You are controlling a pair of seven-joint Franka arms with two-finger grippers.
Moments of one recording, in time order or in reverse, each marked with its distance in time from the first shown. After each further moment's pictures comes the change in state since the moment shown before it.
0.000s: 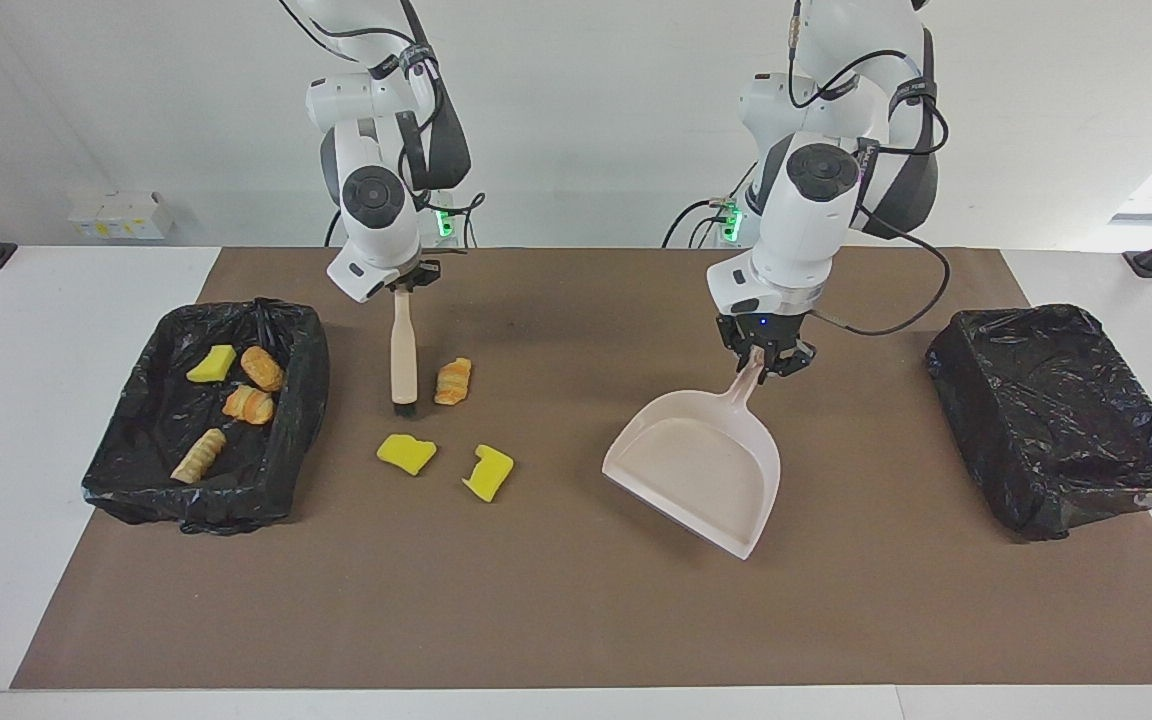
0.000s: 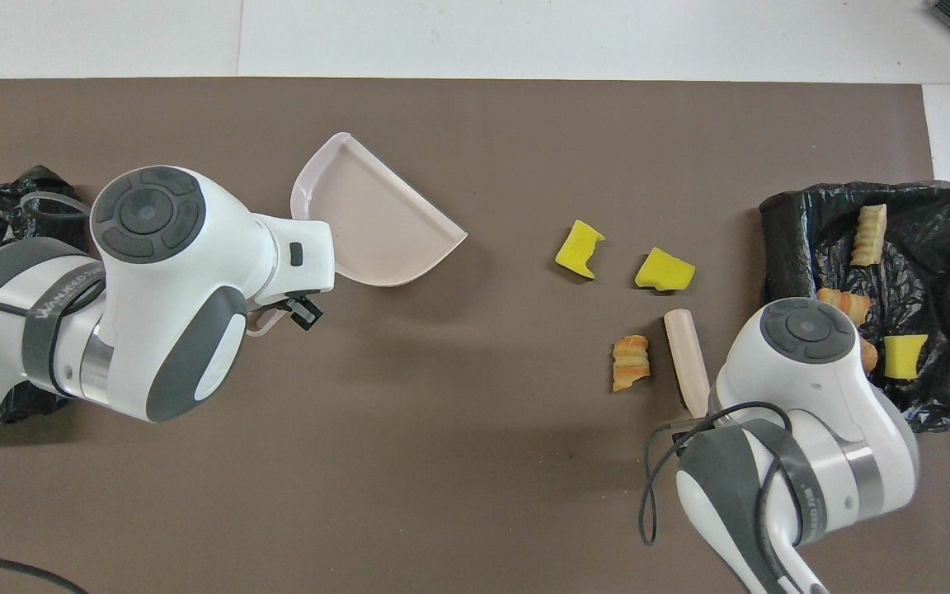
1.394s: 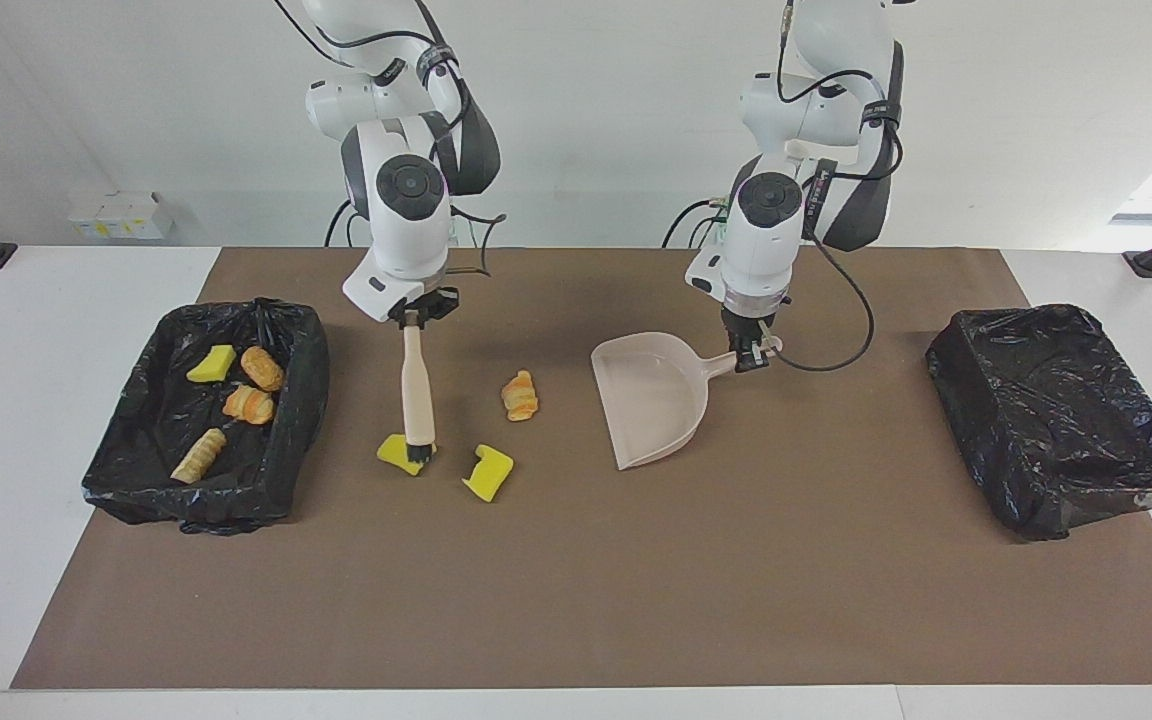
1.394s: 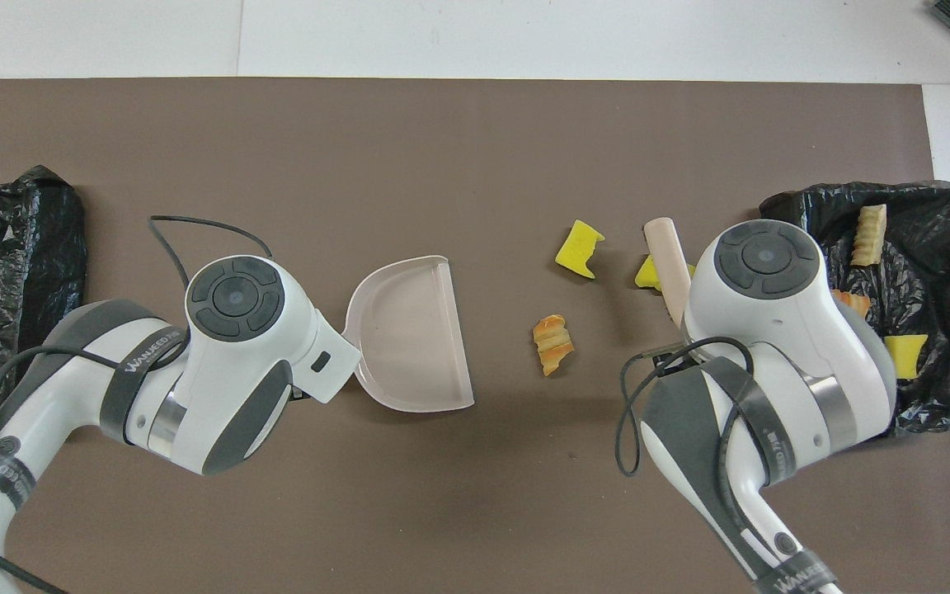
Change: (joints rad) left arm -0.050 -0.050 -0.027 -0.231 0.066 0.090 0.529; right arm 0.033 0.162 -0.002 0.300 -0.269 0.013 -0.021
